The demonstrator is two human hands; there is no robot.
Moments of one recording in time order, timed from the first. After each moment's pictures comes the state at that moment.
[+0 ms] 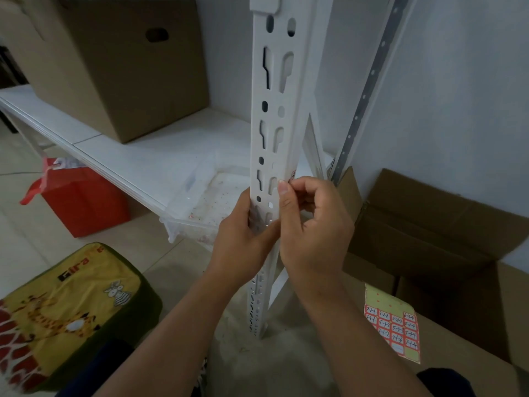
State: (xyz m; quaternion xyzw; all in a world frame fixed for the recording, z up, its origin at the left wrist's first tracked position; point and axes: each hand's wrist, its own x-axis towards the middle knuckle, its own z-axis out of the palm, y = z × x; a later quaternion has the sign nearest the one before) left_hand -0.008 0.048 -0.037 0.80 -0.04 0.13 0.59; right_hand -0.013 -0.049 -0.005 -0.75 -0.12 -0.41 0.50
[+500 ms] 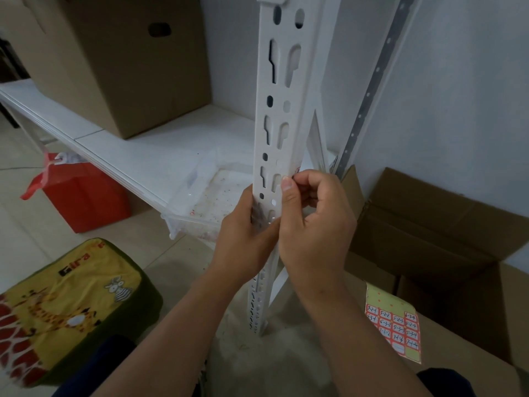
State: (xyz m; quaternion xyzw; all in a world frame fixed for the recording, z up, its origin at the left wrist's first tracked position) left_hand -0.010 0.047 -0.034 0.79 -0.05 0.14 0.59; right_hand -0.015 -0.045 0.000 -0.76 -0.10 -0.41 0.50
